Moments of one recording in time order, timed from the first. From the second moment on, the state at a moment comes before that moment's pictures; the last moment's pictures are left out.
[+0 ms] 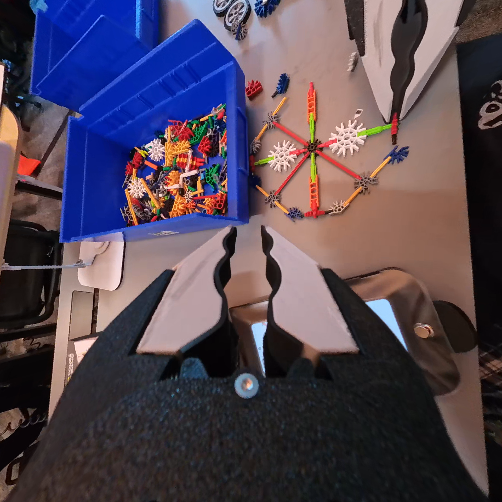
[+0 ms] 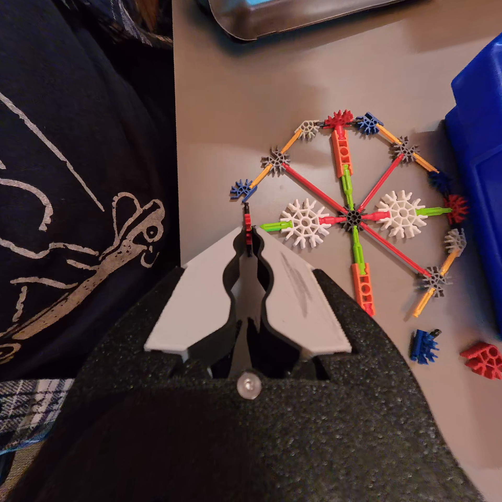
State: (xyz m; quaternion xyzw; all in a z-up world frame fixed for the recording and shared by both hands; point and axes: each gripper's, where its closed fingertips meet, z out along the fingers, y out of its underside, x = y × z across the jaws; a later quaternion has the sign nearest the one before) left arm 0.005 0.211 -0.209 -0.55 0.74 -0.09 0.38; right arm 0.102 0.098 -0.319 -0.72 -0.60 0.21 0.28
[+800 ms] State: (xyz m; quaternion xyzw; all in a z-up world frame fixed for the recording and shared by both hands) left arm 0.002 0.217 -0.209 -0.55 0.74 -0.08 0.38; right arm 0.107 0.094 -0.318 -0.72 -0.61 0.19 0.29
